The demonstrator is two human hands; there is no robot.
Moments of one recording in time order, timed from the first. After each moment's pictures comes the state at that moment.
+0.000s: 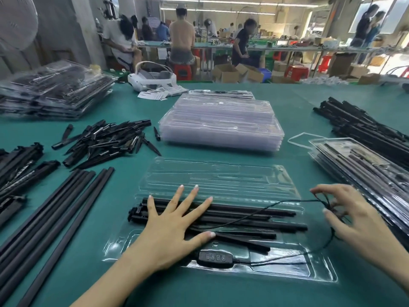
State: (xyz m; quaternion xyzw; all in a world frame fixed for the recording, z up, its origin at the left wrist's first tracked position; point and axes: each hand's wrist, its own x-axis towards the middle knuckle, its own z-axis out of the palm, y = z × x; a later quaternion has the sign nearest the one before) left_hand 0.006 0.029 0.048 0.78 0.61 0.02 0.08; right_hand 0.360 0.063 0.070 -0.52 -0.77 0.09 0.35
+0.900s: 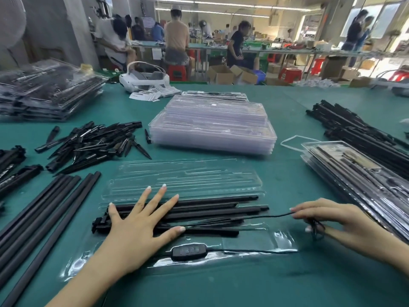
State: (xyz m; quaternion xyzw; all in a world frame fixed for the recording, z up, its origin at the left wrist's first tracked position) left_hand -0.020 0.032 0.053 0.73 0.68 0.01 0.09; right_hand 0.384 0.093 0.072 -0.36 -0.89 0.16 0.25
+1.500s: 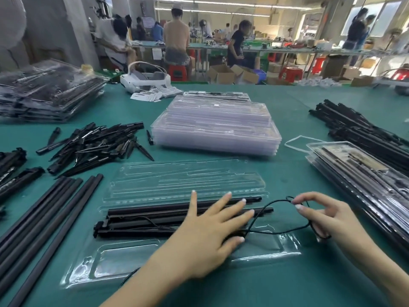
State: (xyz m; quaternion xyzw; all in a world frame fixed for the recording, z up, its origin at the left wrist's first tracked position) left_hand 0.061 0.049 0.071 0.87 0.47 0.06 0.11; right_hand 0.335 0.085 0.065 -0.51 -0.62 0.42 0.42
